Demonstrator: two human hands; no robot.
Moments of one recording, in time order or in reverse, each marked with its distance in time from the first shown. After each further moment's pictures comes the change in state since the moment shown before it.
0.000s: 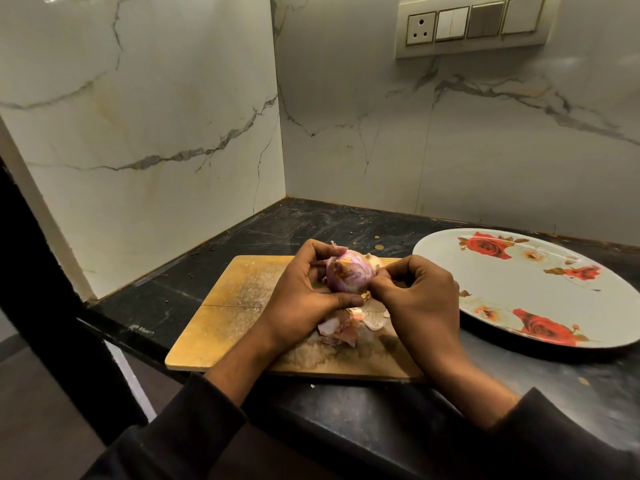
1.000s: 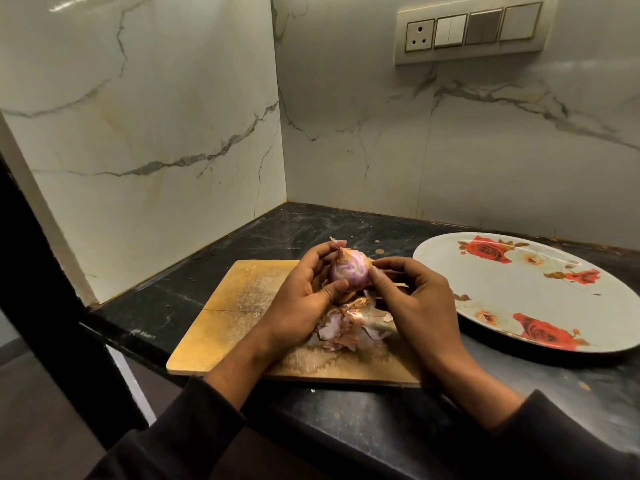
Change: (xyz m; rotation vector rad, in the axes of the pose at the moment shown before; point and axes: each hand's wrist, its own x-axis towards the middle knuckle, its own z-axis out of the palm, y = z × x) left_hand -0.001 0.001 -0.001 -0.103 -0.069 -0.026; right_hand 0.005 0.010 -0.002 0.237 -0.137 0.018
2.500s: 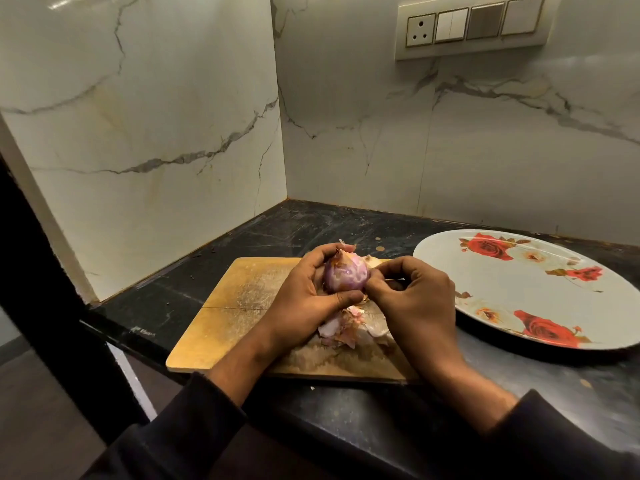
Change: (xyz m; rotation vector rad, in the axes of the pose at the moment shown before) left_hand 0.001 -0.001 0.002 0.072 -0.007 0.021; right_hand -0.005 -0.009 0.007 -0.165 0.120 -0.085
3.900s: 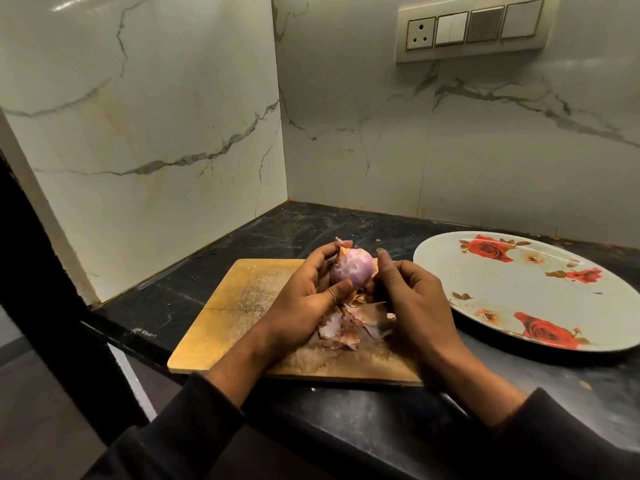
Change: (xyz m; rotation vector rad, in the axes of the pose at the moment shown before) left_hand -0.002 0.003 -0.001 -0.168 -0.043 -0.064; right_hand 0.005 0.002 -0.002 0.226 -0.183 0.264
